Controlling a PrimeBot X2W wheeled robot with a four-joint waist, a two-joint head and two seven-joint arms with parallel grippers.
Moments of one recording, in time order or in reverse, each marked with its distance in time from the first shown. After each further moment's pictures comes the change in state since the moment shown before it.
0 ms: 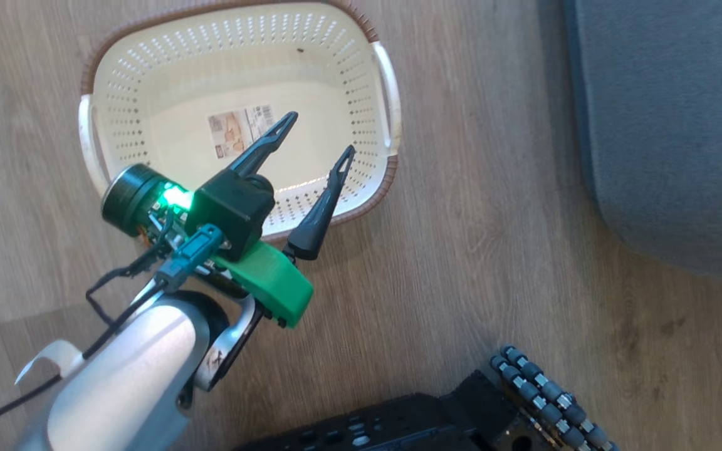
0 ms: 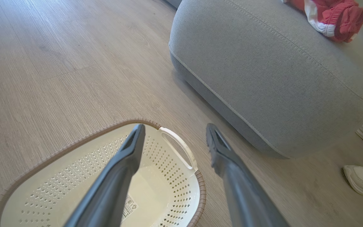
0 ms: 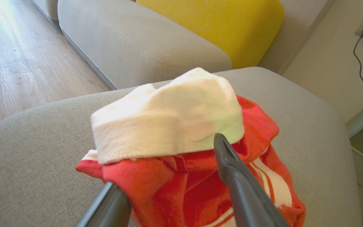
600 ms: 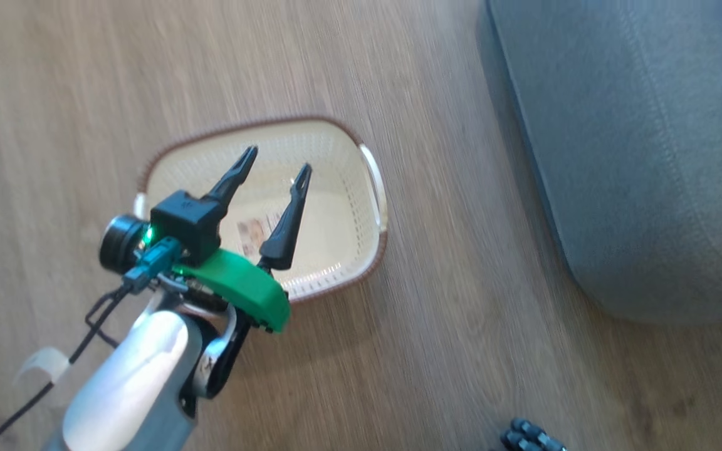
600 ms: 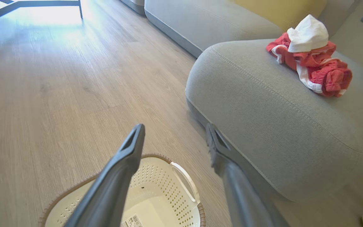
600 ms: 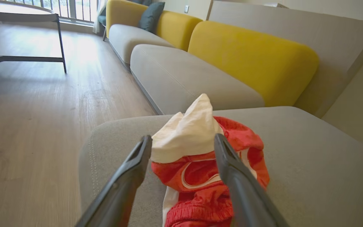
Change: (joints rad) left arm 0.082 -0.055 0.061 0.181 -0.120 0.019 -0.168; right arm 0.544 -0.002 0.404 -0.474 0.353 0.000 0.010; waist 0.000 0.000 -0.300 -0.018
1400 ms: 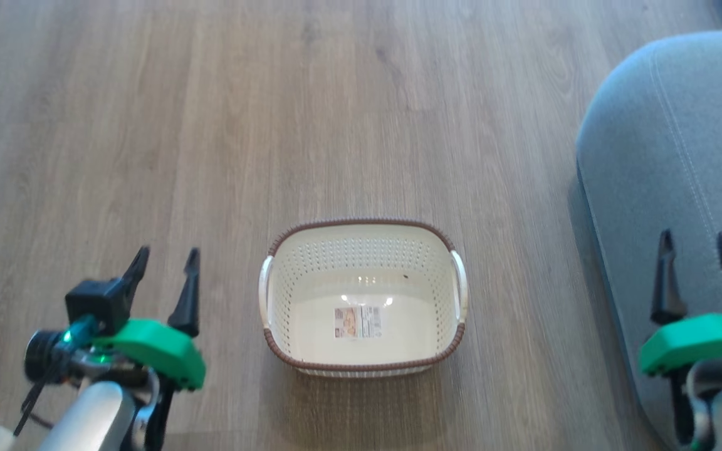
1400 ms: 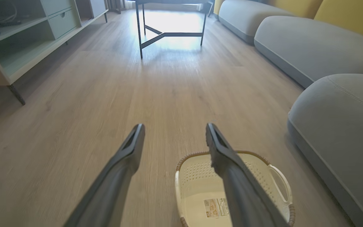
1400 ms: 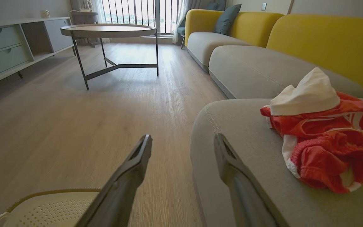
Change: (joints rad) left arm 0.211 0.056 0.139 0.207 -0.098 0.060 -0.150; right arm 0.666 0.274 0.038 -0.462 -0.101 0.000 0.047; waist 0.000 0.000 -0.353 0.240
